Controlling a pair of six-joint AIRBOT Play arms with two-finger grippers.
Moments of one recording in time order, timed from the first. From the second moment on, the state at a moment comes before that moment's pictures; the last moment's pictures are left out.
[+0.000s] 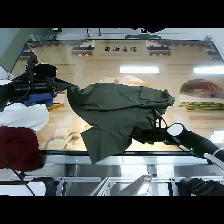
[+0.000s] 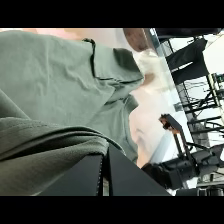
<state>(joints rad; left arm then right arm) 0.26 -1.57 1.18 0.26 -1.39 -0.68 0.43 -1.21 0.48 -0.48 0.60 1.40</state>
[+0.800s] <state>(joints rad) 0.43 -1.14 1.18 -0.38 -1.72 -0.70 -0.03 -0.46 0.98 -0.54 0.78 1.27</state>
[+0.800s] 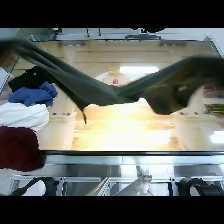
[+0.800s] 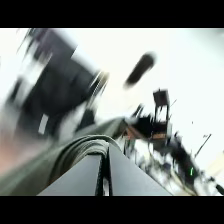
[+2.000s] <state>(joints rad) 0.14 -1.59 1.40 0.37 -1.02 -0.83 -0.22 -1.40 1.15 -0.30 0.85 0.85</state>
